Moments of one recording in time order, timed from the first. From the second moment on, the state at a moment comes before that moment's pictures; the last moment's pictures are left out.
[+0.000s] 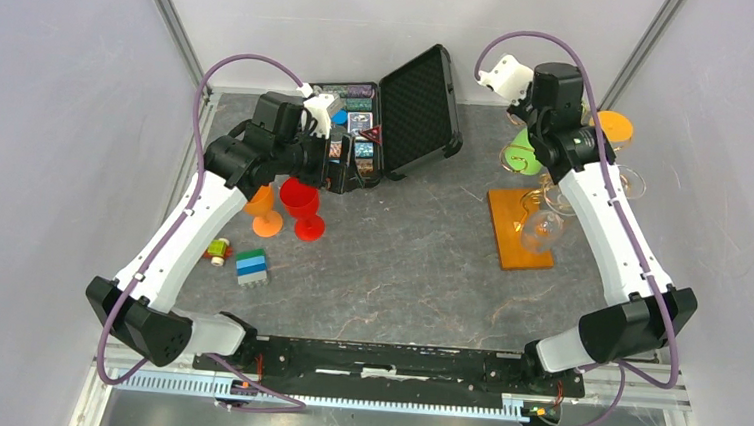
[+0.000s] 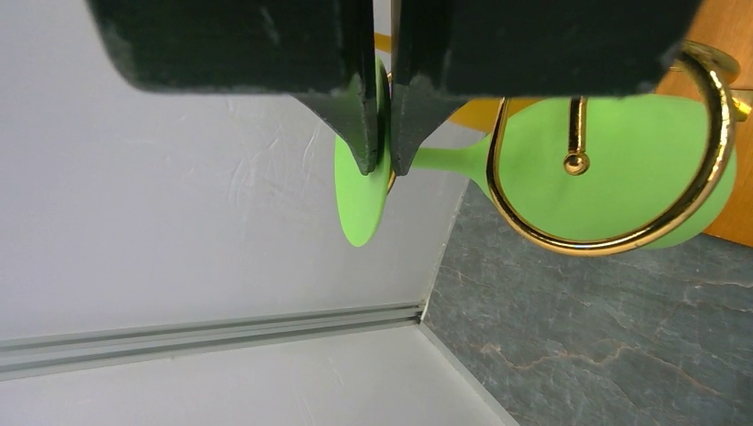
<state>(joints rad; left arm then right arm) -0.45 1.32 1.47 -0.86 0.30 -0.22 0.29 1.48 1.64 -0.58 0.46 -0.92</state>
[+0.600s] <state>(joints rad) -0.45 1.32 1.47 -0.86 0.30 -0.22 0.29 1.48 1.60 -0.51 0.55 -0.96</state>
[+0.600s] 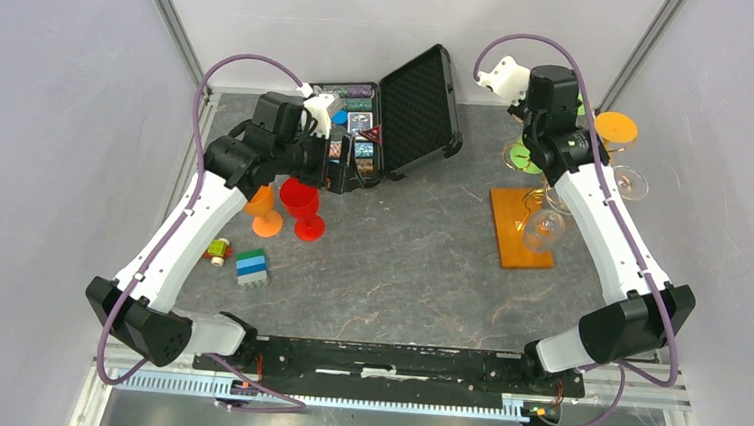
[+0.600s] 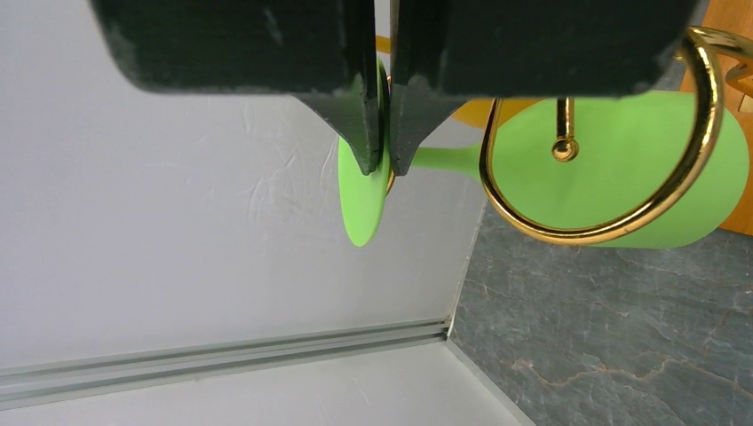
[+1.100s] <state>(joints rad) -0.45 1.31 1.46 -0.86 0.30 -0.22 0.29 1.46 1.60 -0.56 0.46 -0.96</state>
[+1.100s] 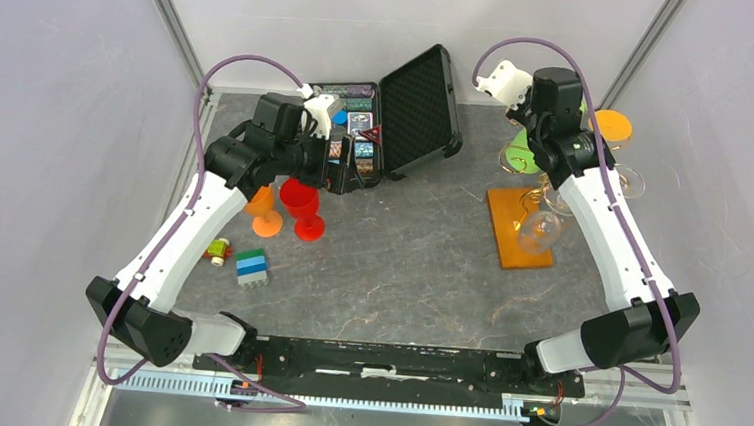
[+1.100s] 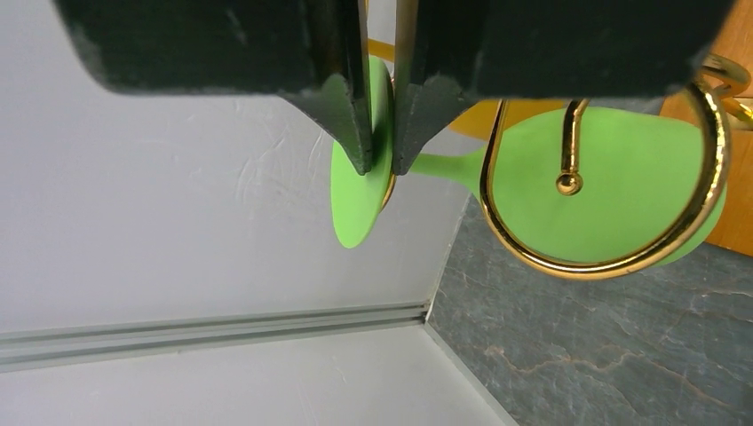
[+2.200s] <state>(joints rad) -0.45 1.31 1.45 -0.86 0.30 -0.22 0.34 1.41 1.60 -0.64 0.42 -0.95</state>
